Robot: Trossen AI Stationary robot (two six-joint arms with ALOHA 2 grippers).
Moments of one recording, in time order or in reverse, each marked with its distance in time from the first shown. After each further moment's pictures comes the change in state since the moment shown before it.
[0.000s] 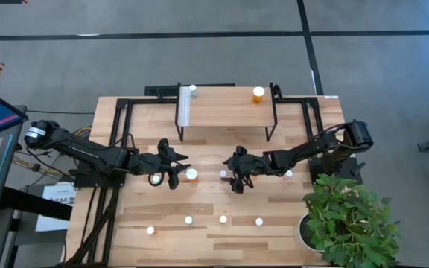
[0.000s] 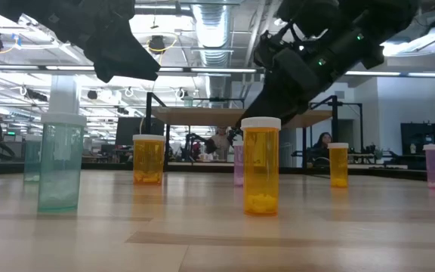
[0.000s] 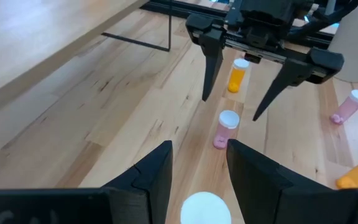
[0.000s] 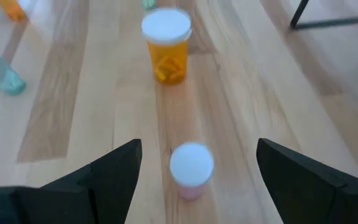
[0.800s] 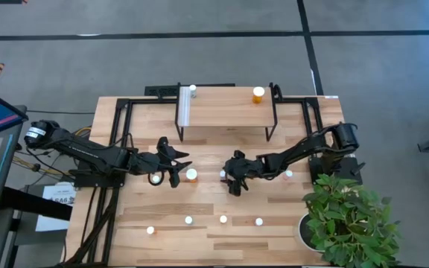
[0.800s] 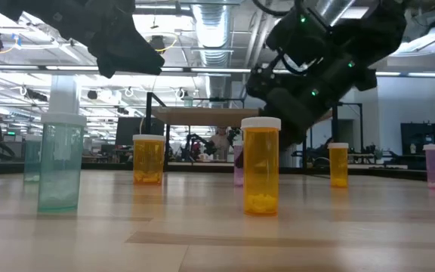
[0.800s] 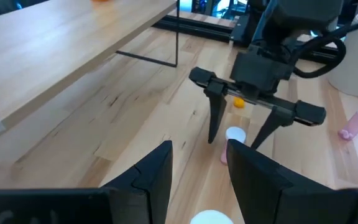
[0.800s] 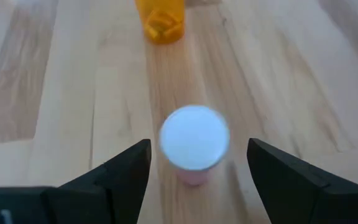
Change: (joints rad) left arm 0.000 0.000 0.000 0.049 -0.048 0.028; right arm -0.014 0.143 0.014 0.048 -0.022 0.047
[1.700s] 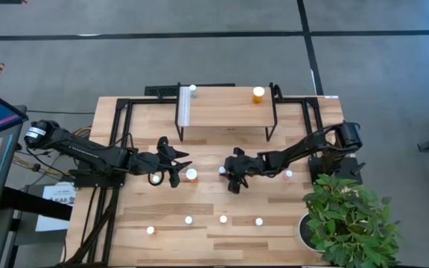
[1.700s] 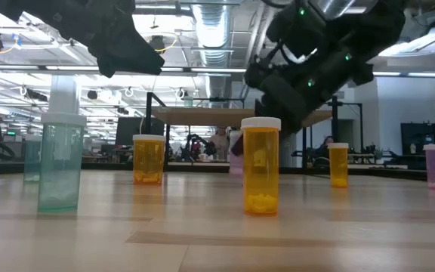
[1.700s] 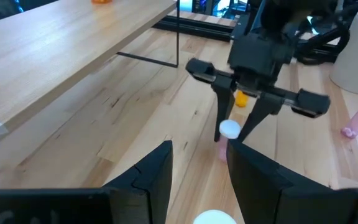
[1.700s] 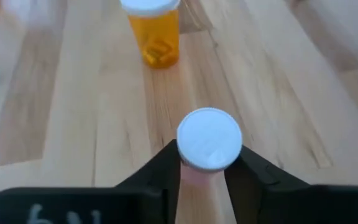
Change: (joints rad) left arm 0.000 0.000 0.000 -0.001 -0.004 0.016; right arm -0.010 -0.043 0.005 -0.003 -0.004 -0.003
